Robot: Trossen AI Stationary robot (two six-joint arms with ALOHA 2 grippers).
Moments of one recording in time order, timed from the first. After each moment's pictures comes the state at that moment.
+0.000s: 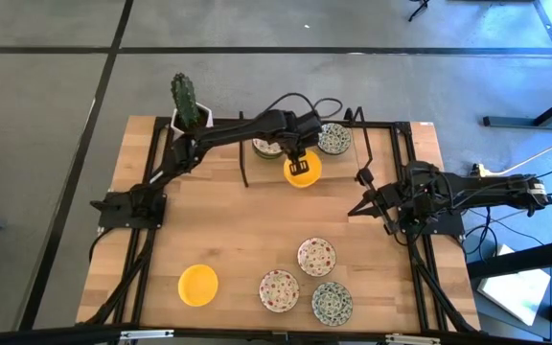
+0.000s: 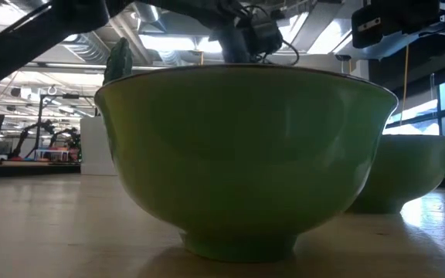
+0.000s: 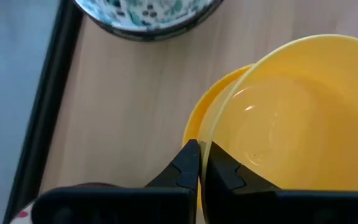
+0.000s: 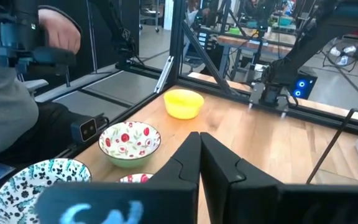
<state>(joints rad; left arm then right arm) 0.32 2.30 2.25 -1.08 -0.10 0.09 -0.02 0.50 0.39 0.05 -0.42 -0.17</state>
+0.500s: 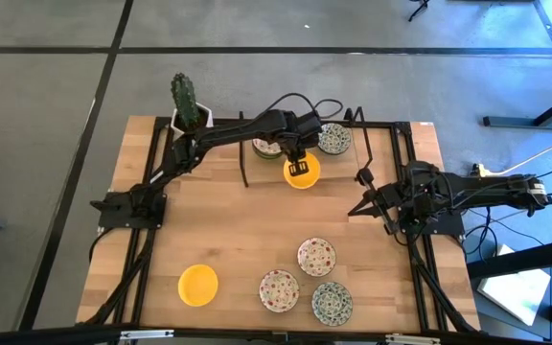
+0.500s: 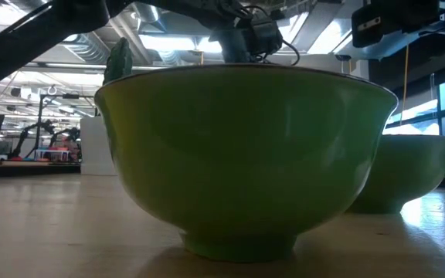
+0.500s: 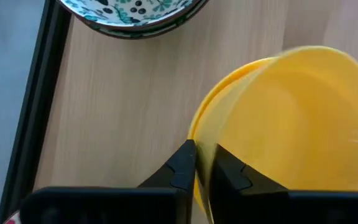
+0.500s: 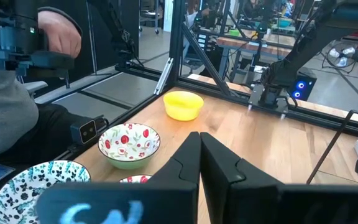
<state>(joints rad) 0.33 2.31 2.25 -1.09 -0.08 0.11 -0.02 0.50 0.39 0.05 -0.42 -0.17</state>
